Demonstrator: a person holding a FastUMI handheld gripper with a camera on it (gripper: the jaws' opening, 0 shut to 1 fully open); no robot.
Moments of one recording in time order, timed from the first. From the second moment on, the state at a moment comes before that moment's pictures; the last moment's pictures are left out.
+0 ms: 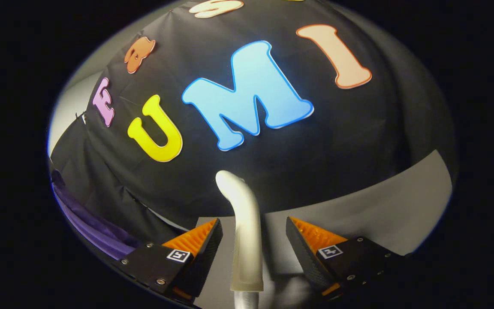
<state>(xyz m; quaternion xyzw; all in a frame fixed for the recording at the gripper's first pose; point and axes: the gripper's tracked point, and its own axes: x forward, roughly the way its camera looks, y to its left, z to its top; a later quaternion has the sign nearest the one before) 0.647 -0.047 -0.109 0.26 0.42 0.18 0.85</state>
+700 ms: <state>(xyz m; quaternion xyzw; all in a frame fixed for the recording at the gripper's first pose) 0.627 -0.025 -0.124 0.43 0.50 0.22 0.72</state>
